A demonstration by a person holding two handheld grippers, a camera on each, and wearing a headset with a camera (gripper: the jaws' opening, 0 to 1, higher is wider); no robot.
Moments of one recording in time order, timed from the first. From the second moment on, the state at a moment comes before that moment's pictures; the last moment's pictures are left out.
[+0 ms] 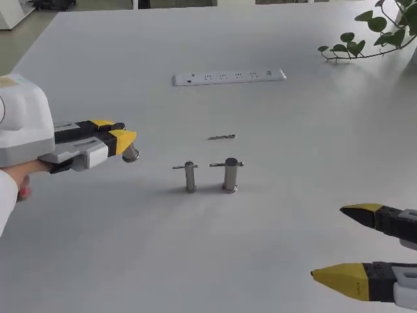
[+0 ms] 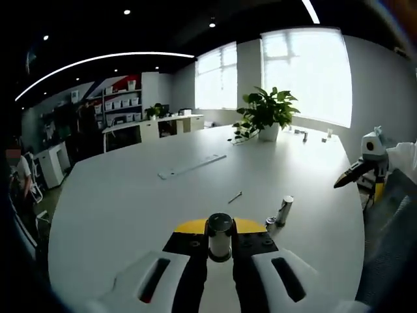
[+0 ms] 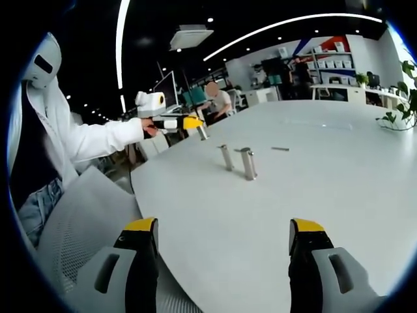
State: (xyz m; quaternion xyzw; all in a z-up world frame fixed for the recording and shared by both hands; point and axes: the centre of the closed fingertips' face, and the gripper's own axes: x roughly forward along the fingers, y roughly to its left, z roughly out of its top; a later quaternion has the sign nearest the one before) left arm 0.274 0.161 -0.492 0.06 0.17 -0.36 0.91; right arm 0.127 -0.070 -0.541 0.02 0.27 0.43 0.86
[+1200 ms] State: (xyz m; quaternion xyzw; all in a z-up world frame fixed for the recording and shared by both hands) left arm 0.202 0.063 -0.554 0.11 0.20 -0.48 0.85; right arm 0.128 -0.079 -0.540 0.02 0.27 0.43 0.86
